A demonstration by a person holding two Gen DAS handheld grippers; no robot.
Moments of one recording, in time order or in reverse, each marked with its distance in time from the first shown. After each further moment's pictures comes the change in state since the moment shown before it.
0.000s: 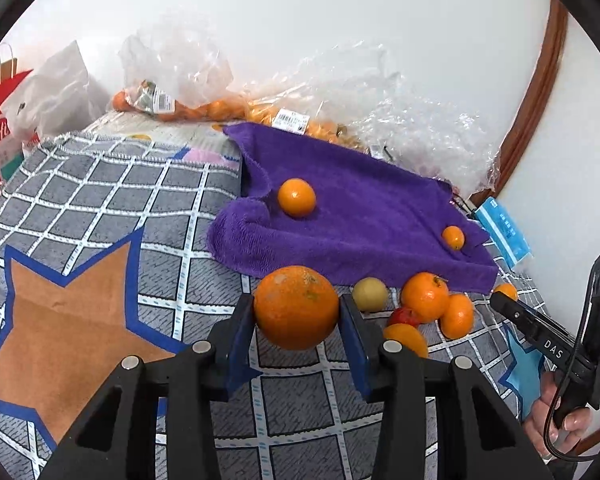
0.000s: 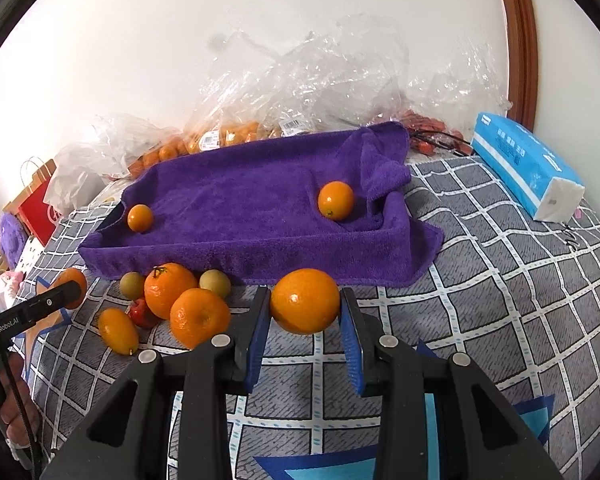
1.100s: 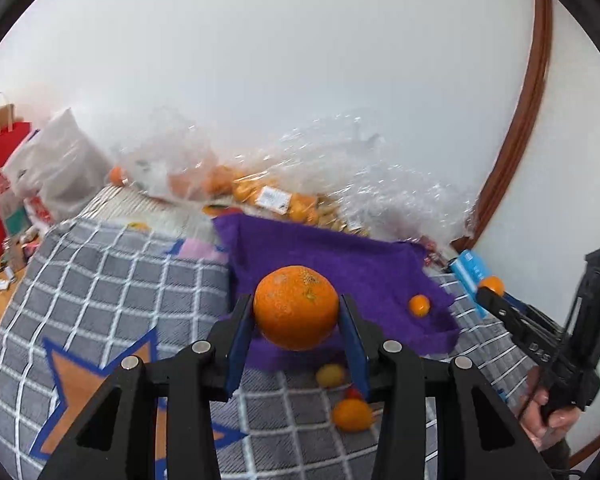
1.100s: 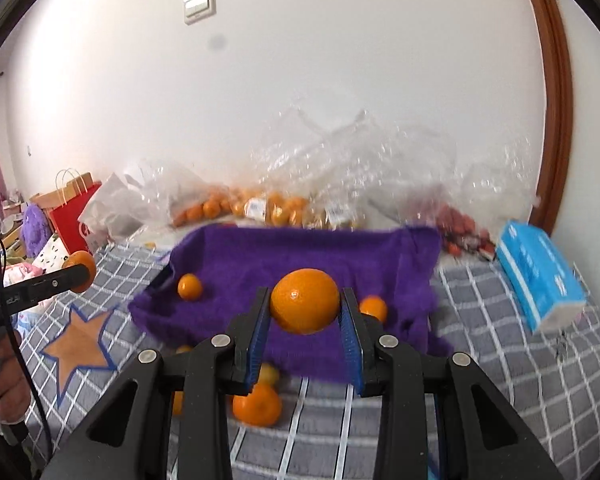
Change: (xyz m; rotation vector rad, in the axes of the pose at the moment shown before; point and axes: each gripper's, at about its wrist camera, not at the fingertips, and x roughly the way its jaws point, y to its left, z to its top) left arm -0.048 -0.016 0.073 0.018 -0.113 -0.035; right arm -0.038 0.034 0.077 -0.127 -0.166 0.078
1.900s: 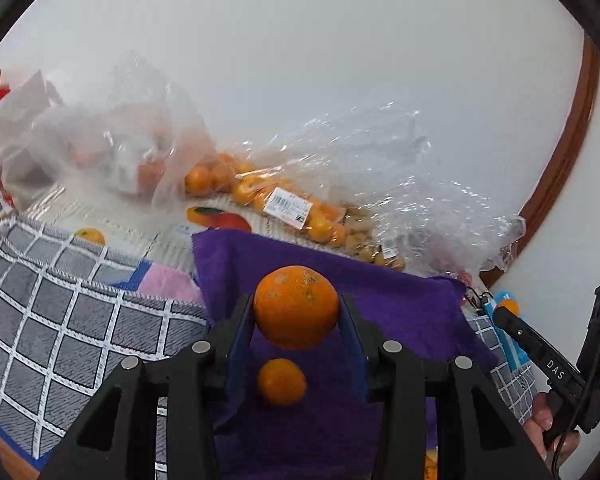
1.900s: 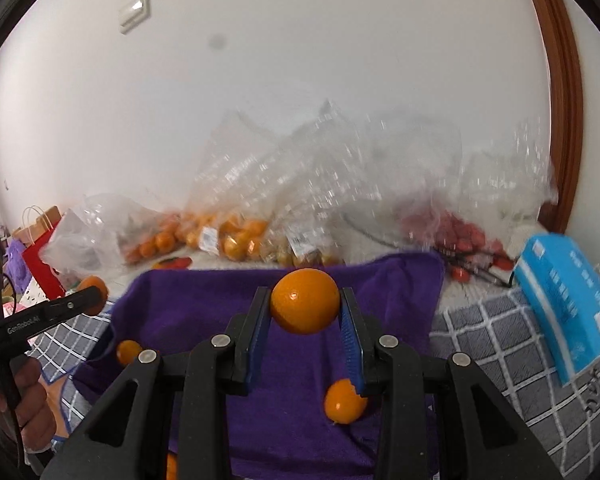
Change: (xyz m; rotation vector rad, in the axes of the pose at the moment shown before) left arm 0.121 0.027 0.030 -0.113 0.019 0.021; right arm 0.100 -0.055 0.027 0.116 0.051 -0.023
